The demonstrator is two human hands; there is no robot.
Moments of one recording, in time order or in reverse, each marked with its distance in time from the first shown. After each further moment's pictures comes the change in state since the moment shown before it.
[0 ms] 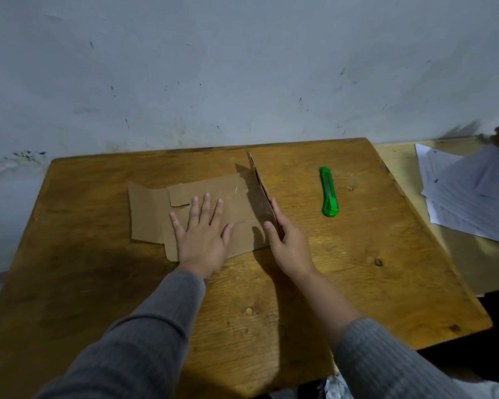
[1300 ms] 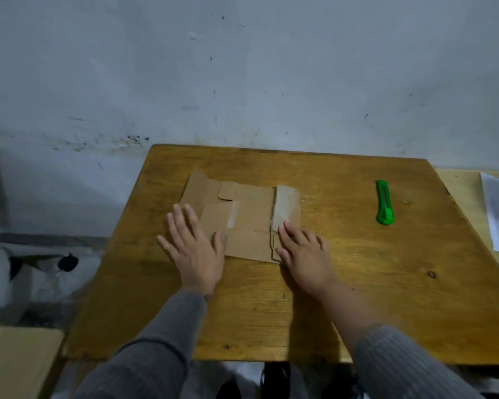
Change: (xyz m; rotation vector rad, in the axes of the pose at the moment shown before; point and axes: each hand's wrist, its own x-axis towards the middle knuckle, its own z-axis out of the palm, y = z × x) left_hand -0.103 -0.094 -0.001 -0.226 0.335 -0.455; right_hand -0.048 -0.038 0.045 -0.781 -0.407 -0.197
